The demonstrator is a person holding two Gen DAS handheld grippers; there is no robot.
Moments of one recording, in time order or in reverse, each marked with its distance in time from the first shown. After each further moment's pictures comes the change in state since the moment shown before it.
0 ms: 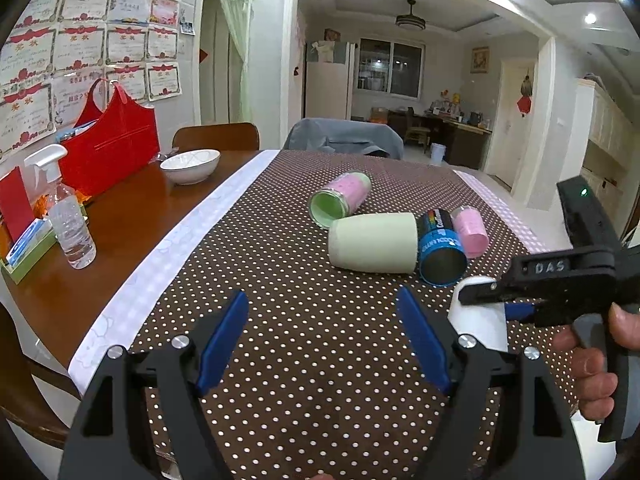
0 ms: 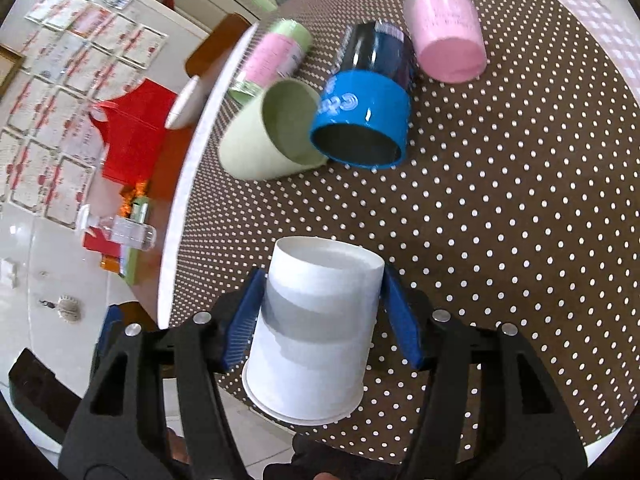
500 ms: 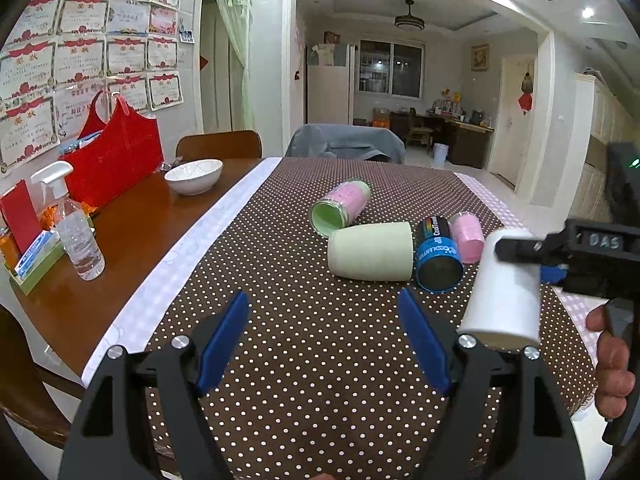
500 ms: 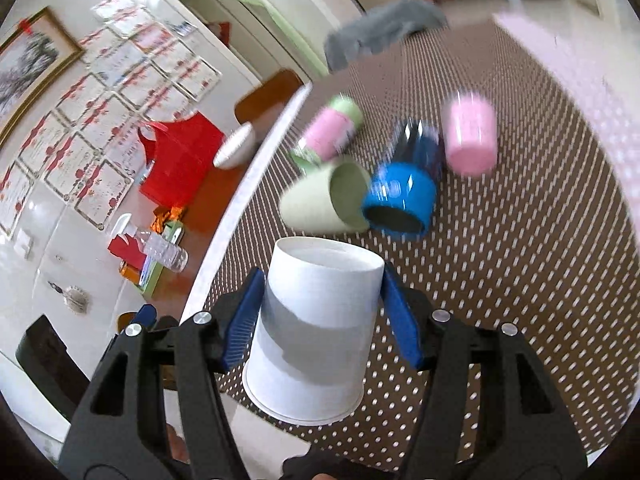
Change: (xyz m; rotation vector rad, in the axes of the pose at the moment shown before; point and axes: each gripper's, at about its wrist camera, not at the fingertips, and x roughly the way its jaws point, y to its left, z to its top) left arm -0.015 -0.010 0.012 0.020 -0.013 0.026; right arm -0.074 0.028 -0.014 -0.195 -0.280 0.036
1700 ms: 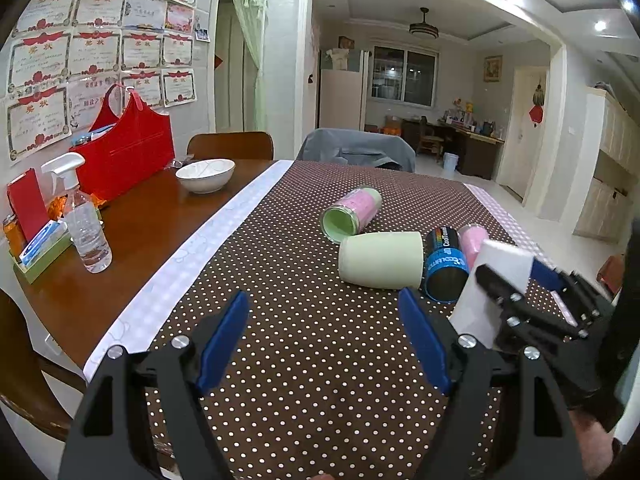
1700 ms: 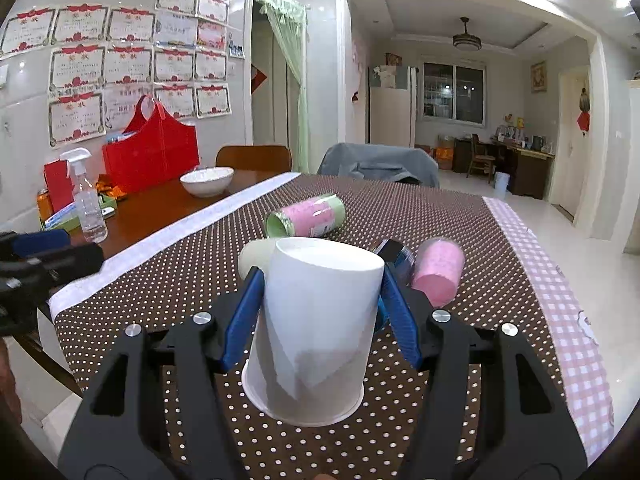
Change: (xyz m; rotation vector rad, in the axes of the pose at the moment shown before) left arm -0.002 0.010 0.002 -0.054 -0.016 0.027; right arm 0.032 0.045 -0.051 -0.491 -0.333 -0.277
